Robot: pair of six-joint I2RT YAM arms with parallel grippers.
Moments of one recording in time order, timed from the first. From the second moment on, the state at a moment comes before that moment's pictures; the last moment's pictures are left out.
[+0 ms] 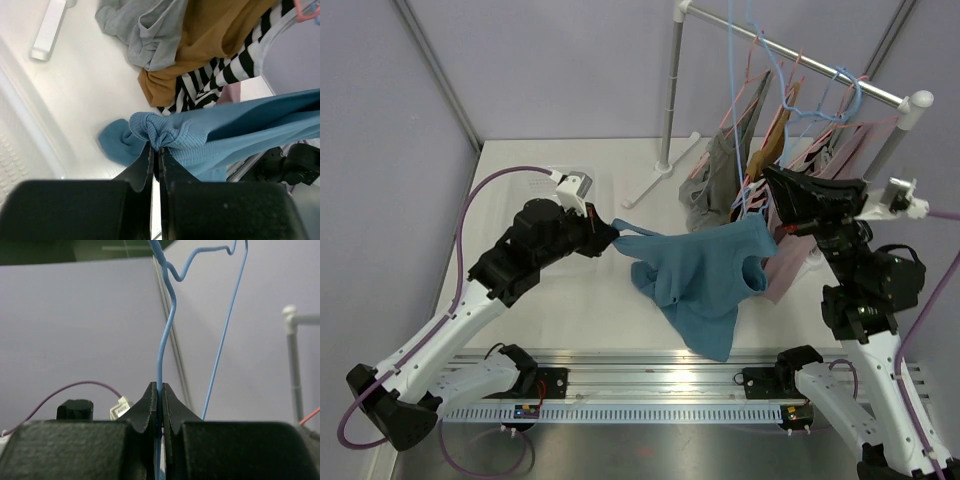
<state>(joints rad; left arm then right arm) -0.65 0.96 1.02 -0.40 0.13 -0.42 0.28 0.72 0.98 0.47 -0.40 0.65</state>
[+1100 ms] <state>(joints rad) -0.65 0.81 1.07 -0.46 0.05 -0.48 0.28 0.84 0.89 0.81 -0.07 0.52</state>
